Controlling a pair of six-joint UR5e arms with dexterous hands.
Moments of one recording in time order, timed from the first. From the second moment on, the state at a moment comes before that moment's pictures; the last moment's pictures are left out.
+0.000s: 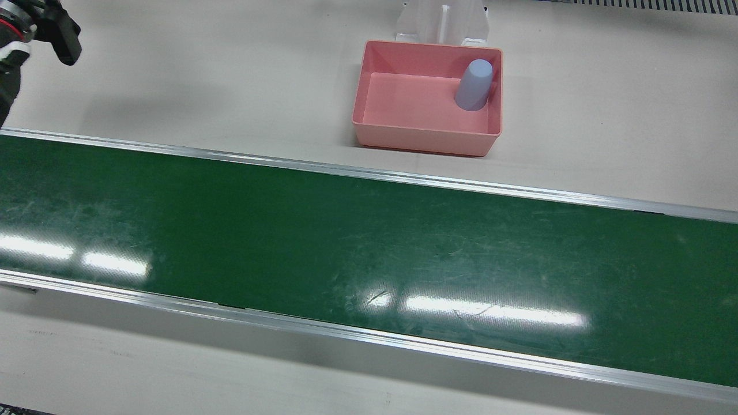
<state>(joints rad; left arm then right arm) -1.44 -1.73 -1.74 0.22 1.79 0.01 1.30 -1.55 2.09 -3.57 -1.27 -0.33</state>
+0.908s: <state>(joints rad) -1.44 -1.73 -1.74 0.22 1.79 0.01 1.68 -1.70 1.88 -3.26 -1.51 -0.24</state>
